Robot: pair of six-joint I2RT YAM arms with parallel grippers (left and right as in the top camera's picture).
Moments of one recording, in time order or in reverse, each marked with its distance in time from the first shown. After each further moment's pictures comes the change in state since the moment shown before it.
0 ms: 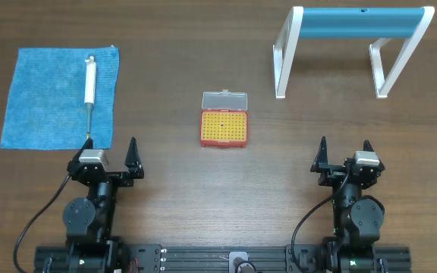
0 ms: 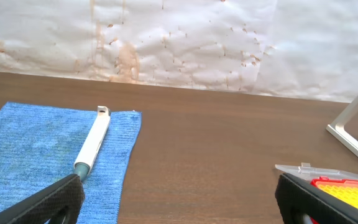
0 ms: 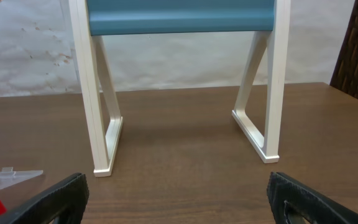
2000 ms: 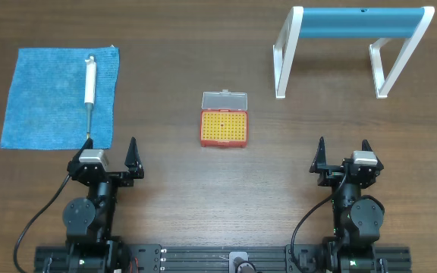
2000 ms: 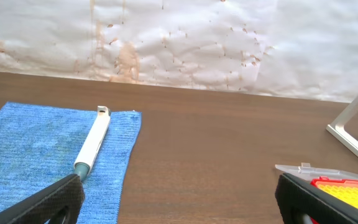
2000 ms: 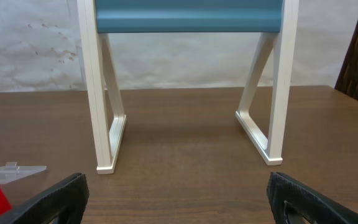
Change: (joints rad) left arm 0.000 0.000 0.000 0.000 0.000 0.000; right arm 0.000 0.000 0.000 -0.001 -0.023 -0.020
